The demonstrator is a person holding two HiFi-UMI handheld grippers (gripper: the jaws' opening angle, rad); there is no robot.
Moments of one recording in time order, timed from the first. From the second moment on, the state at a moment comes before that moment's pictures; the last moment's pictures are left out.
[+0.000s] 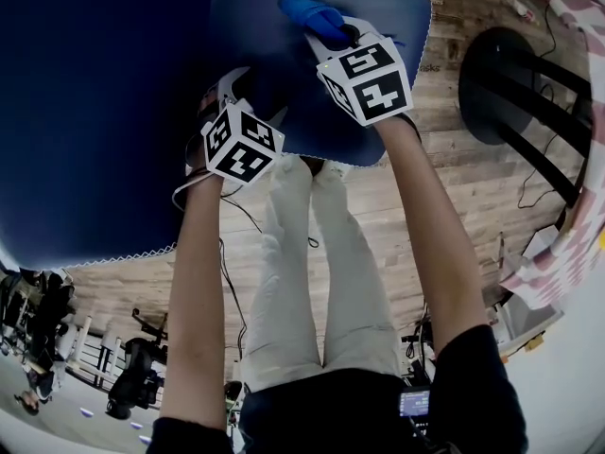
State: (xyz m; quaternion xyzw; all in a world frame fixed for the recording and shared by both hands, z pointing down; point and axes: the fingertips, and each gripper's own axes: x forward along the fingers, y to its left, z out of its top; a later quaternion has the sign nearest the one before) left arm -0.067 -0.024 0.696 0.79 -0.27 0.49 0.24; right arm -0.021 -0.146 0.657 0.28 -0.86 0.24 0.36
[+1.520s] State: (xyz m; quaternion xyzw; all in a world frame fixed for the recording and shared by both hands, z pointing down) left arm -0.069 -0.024 0.694 0.80 -0.27 0.48 0.24; right arm -0.084 -0.136 0.656 0.22 -0.87 0.27 0.35
